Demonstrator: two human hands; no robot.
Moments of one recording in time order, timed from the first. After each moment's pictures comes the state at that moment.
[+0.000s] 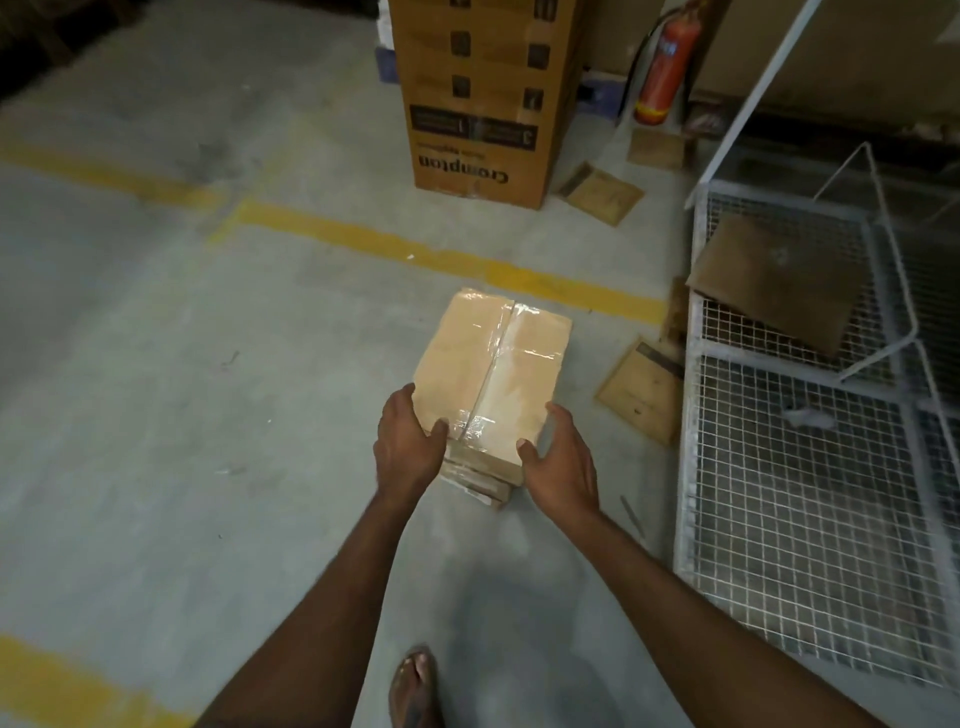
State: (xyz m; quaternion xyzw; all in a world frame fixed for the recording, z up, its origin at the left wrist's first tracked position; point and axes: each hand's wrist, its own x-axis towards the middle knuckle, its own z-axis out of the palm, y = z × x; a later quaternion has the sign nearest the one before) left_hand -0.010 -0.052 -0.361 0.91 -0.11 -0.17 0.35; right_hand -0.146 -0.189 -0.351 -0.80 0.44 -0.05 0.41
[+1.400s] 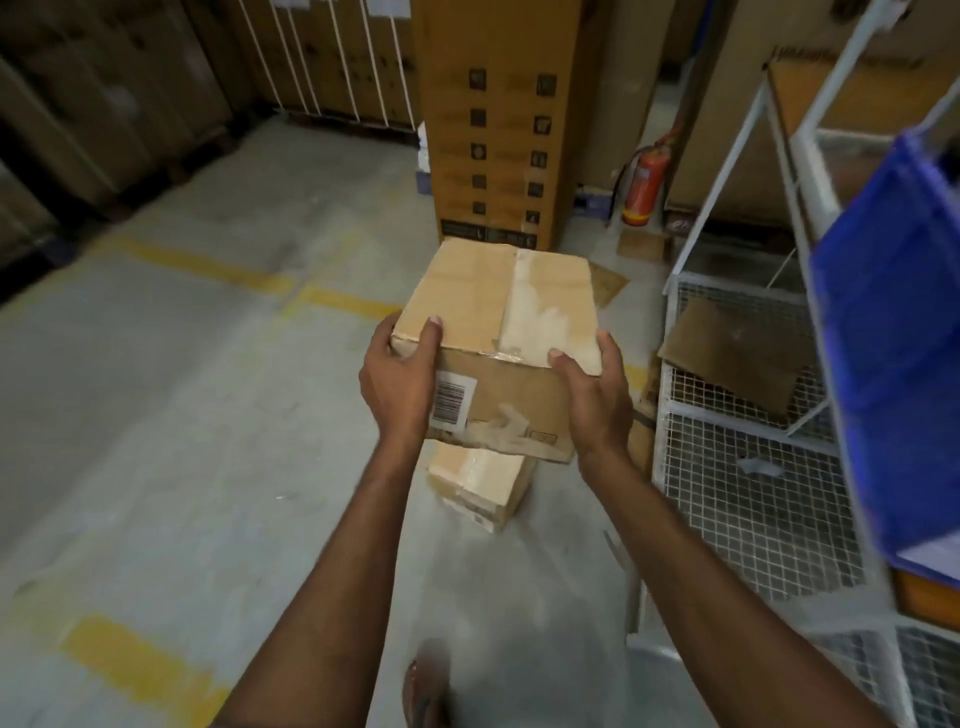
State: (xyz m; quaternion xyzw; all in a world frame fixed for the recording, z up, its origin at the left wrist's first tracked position) left_hand -0.092 -0.030 -0.028 0.79 -0.02 0.03 0.61; right_hand -0.220 -0.174 -0.039 -0.66 0.42 -0.27 0.57
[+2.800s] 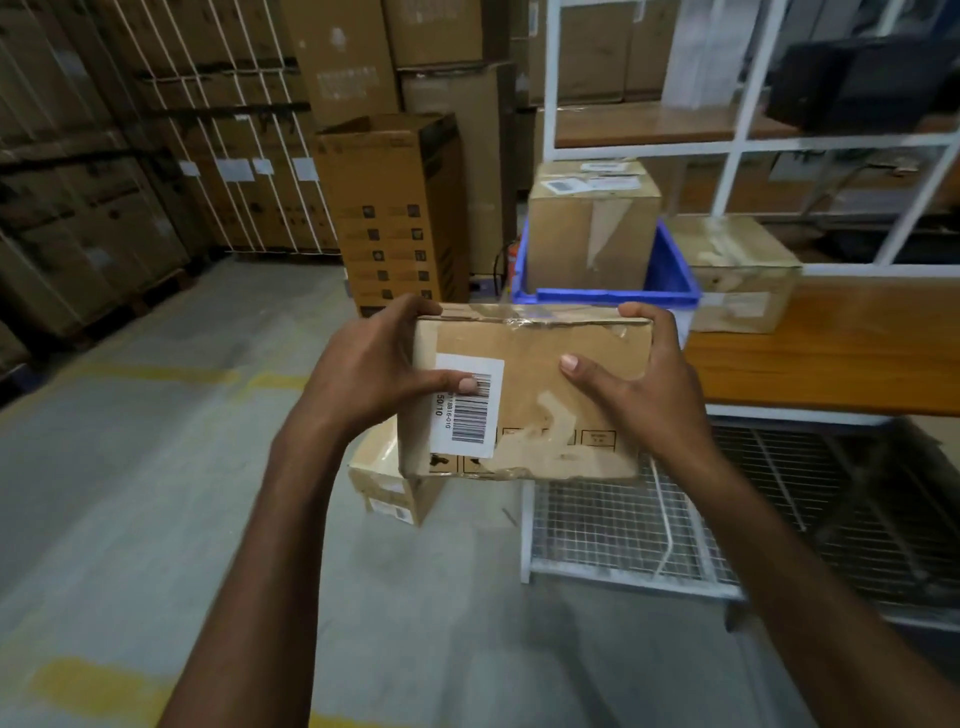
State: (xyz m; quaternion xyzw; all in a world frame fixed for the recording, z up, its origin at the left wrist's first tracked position) left_hand -0.620 0.072 0.229 0.82 -0.46 0.01 0.34; right_hand -0.819 -0.120 0.178 -0.76 0.32 -0.38 0.43
